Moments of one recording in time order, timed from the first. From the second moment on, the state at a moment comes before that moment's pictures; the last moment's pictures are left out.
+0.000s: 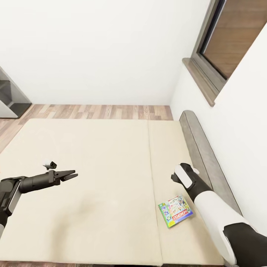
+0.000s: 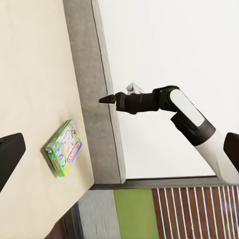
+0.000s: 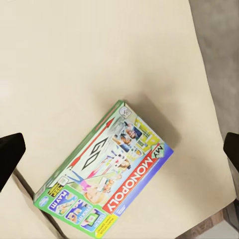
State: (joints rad) left arm -0.68 0.42 0.22 -0.95 0.16 0.93 -1.57; right arm -0.95 -0.02 0.19 -0.62 -0.72 0.70 -0.79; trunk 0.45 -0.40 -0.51
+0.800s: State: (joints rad) left arm -0.68 0.42 0.22 -0.95 0.17 0.93 -1.57; right arm -0.95 -0.02 0.20 -0.62 -0.72 0.71 -0.79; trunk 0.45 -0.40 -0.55
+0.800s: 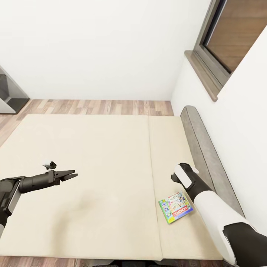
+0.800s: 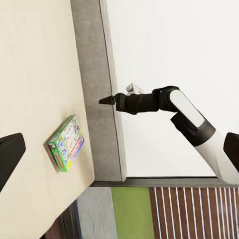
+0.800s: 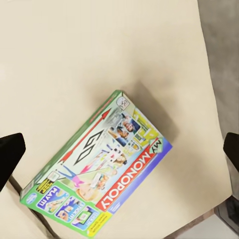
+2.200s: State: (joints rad) left arm -0.68 0.42 0.23 -0.95 0.17 0.93 -1.57; right arm -0.94 -0.03 0.27 -0.61 -0.67 0.70 -0.76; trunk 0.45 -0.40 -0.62
